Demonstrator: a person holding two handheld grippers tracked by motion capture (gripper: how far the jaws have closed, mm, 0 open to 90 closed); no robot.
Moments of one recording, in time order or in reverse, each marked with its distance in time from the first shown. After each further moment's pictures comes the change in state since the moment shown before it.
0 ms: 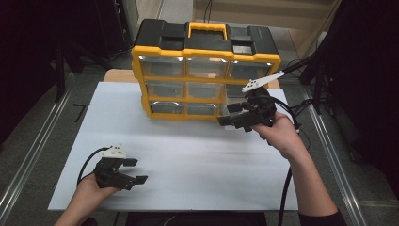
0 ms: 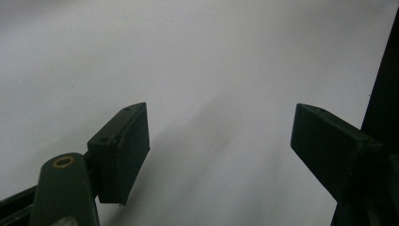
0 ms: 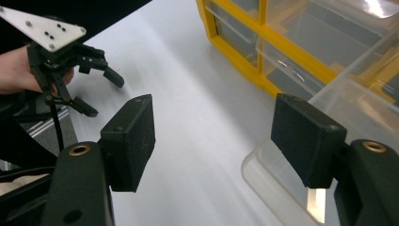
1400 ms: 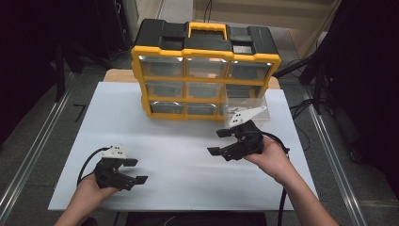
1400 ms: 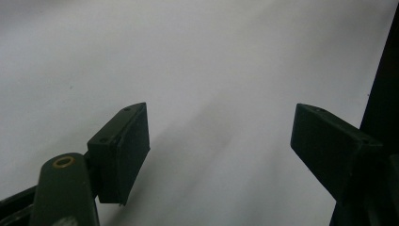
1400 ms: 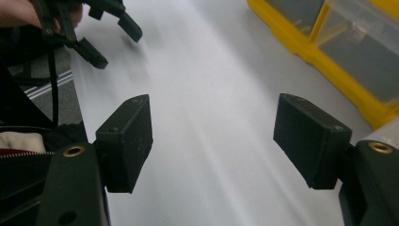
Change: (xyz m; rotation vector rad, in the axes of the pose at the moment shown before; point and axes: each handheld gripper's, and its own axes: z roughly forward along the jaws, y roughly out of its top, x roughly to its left) left arm 0.000 0.000 0.000 0.001 -0.002 0.002; right arm 0.036 -0.052 0.041 0.031 0.020 -0.132
